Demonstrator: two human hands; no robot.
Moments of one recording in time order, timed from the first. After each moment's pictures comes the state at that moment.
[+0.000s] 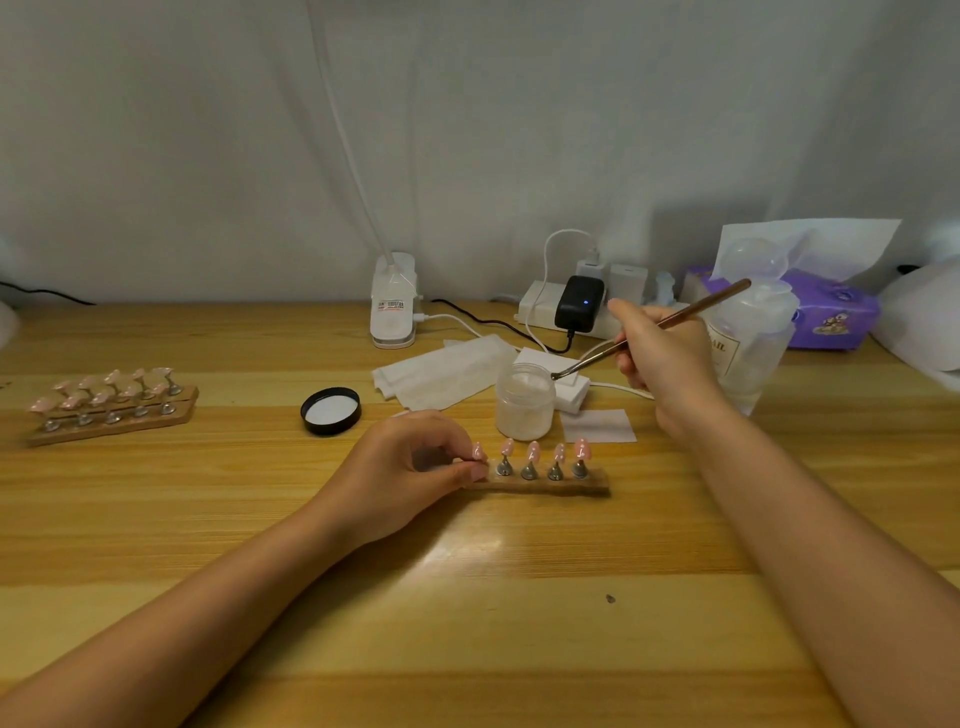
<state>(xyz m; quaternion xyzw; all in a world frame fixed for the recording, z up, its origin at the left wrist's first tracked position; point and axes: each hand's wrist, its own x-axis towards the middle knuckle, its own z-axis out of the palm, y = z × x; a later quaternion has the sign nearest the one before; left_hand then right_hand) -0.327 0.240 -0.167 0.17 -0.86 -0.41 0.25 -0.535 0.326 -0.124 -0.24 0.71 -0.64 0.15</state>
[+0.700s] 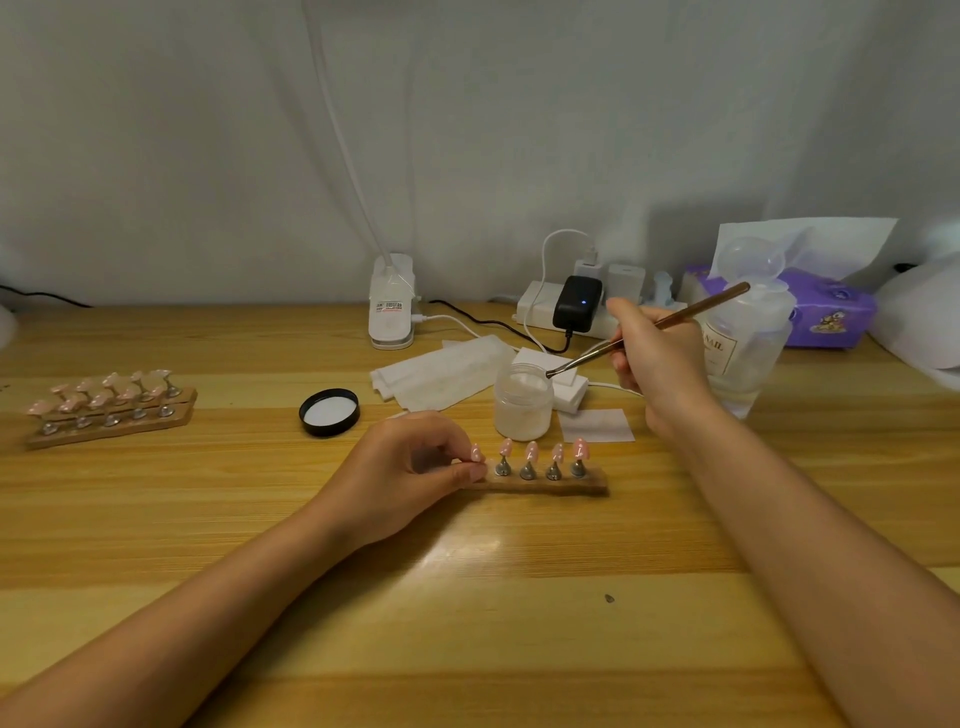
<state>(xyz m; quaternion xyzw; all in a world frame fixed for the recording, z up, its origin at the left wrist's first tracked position) -0.326 0.240 -0.167 0.16 -0.87 -0.40 0.25 -0.533 0.321 -0.127 -0.22 0.69 -0.67 0.15</state>
